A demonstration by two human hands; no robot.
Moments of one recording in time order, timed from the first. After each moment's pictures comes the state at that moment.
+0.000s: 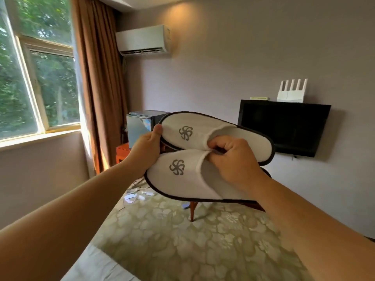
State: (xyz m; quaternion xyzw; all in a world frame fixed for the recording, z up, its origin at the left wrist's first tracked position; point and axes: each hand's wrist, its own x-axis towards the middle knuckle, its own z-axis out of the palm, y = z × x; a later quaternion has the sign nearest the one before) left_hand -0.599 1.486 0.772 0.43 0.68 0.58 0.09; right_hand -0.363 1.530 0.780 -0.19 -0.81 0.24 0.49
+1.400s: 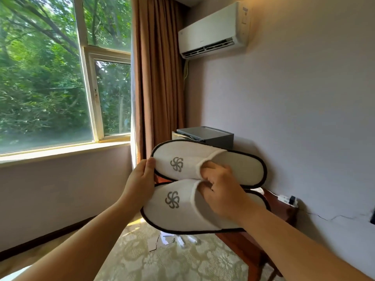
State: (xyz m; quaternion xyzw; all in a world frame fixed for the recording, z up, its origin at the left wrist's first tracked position) left_hand -0.986 1.968 0.712 0.26 0.74 0.61 -0.07; right_hand -0.811 2.118 0.747 0.03 -0.92 0.18 0.35
